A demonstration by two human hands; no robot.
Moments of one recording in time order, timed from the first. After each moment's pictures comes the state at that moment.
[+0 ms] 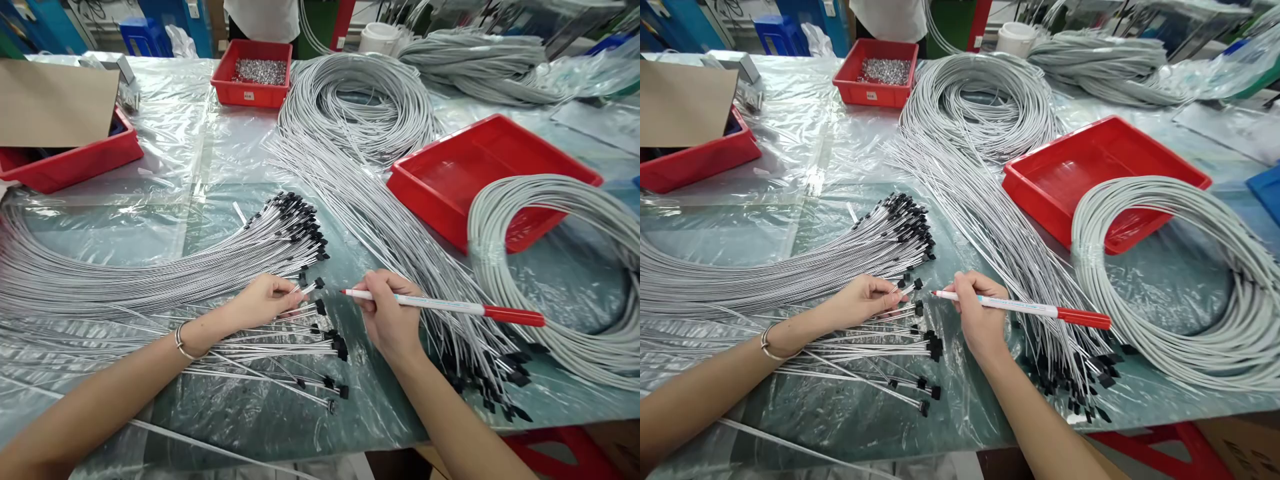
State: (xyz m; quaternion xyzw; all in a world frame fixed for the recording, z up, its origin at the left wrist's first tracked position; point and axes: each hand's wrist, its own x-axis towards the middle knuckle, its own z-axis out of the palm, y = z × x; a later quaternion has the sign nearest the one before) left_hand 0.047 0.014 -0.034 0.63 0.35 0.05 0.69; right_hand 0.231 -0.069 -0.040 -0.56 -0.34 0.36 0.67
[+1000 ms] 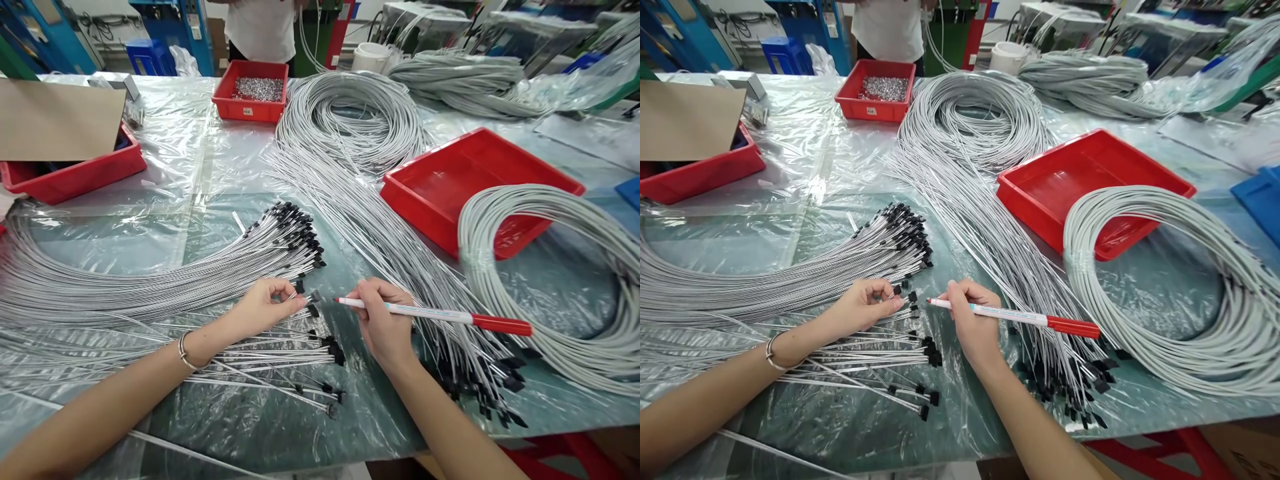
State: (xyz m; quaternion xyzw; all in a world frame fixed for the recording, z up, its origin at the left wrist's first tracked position) left_hand 0.052 0.007 -0.027 0.65 0.38 0.12 0.65; right_hand 0.230 -0.071 -0.043 -0.58 -0.36 0.35 0.64
